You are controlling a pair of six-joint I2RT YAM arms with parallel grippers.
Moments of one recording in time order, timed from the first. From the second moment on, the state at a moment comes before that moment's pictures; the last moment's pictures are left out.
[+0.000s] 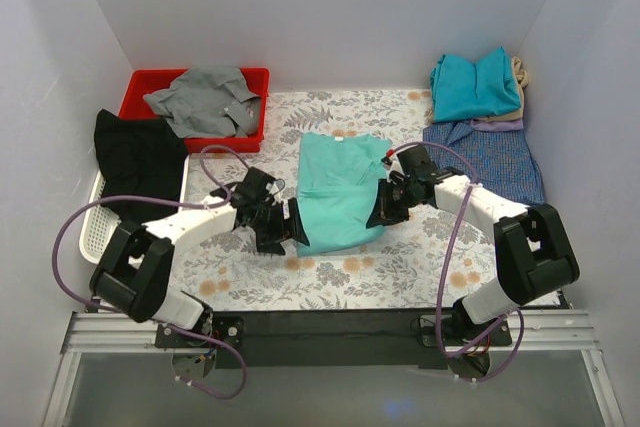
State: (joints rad) left arm -0.50 1.46 0.81 -0.50 0.42 -0.71; right arm 0.43 1.52 0.90 -0.49 -0.51 0.47
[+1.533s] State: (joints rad) left arm -0.56 1.42 0.56 -0.01 0.32 -0.88; right arm 0.43 1.40 0.79 -0.44 -0.49 0.52
